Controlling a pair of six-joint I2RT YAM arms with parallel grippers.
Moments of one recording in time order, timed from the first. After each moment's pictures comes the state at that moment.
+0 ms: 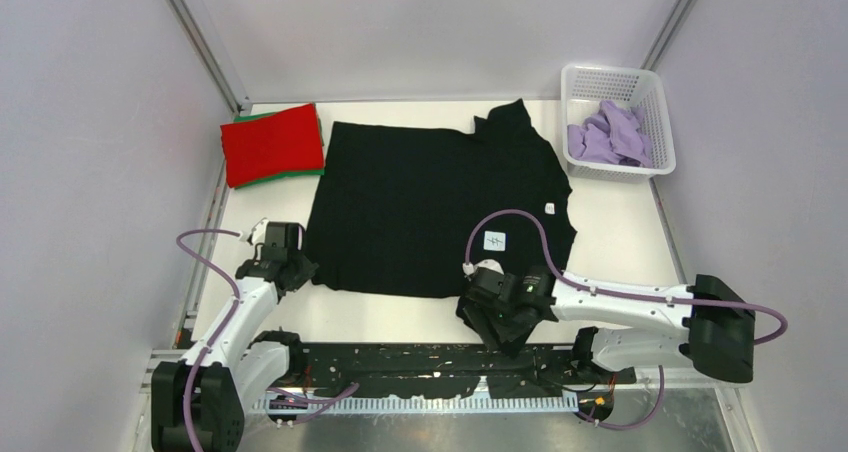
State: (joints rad) left arm -0.08 0.94 0.44 -0.52 -0.21 -0.81; right arm 1.15 1.14 0.67 -0.86 0.06 0.61
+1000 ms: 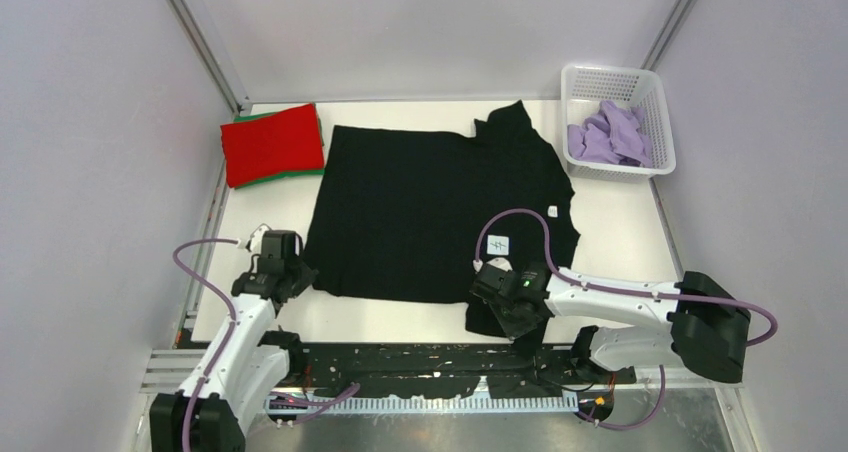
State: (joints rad) left arm -0.08 0.83 0.41 -0.55 -0.18 -0.81; right arm 1.07 1.24 0.62 -0.83 0.12 0.63
